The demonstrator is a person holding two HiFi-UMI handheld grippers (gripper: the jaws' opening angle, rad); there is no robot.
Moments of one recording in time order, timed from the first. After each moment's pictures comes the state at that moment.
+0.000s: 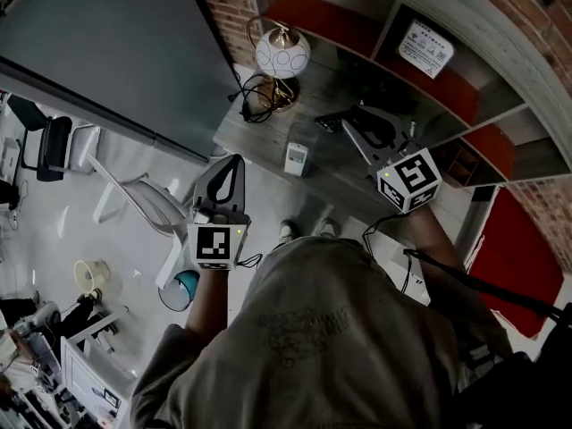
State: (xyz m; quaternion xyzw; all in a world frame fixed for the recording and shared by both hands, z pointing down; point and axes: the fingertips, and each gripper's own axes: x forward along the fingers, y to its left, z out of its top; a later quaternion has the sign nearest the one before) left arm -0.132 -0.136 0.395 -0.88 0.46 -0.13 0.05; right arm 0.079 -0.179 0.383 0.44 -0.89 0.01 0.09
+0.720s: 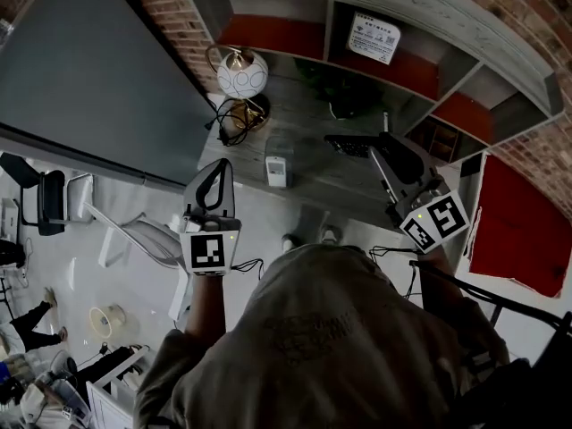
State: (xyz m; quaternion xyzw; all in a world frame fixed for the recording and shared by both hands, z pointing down) left arm -0.086 -0.144 0.345 -0.90 0.41 -0.09 0.11; right arm 0.161 -0.074 0.314 0.55 -0.83 0.01 -0.01
